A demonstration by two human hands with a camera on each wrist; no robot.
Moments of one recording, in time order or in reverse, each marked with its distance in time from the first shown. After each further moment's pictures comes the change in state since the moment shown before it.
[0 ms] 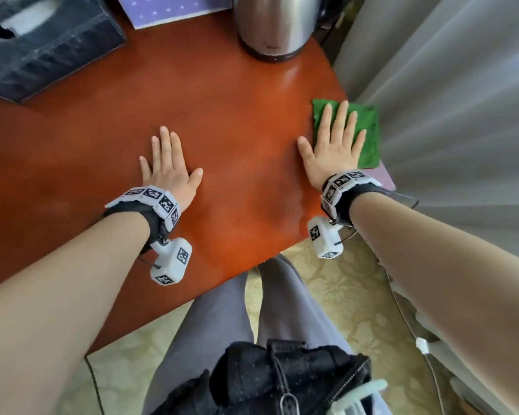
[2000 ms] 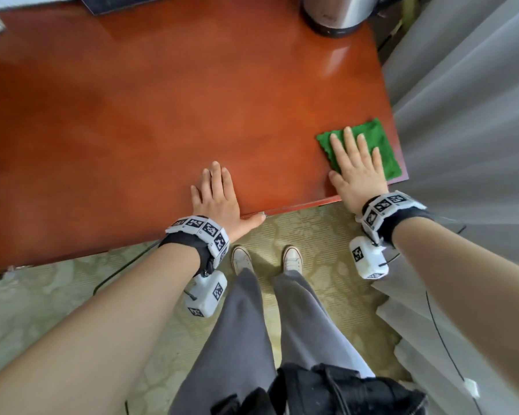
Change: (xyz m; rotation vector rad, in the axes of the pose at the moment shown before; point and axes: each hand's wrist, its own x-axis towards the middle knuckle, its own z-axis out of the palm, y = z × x) left_hand -0.156 0.068 0.104 -0.017 0.007 -0.139; right_hand -0.071 0.072 0.005 -0.139 -0.152 -0.482
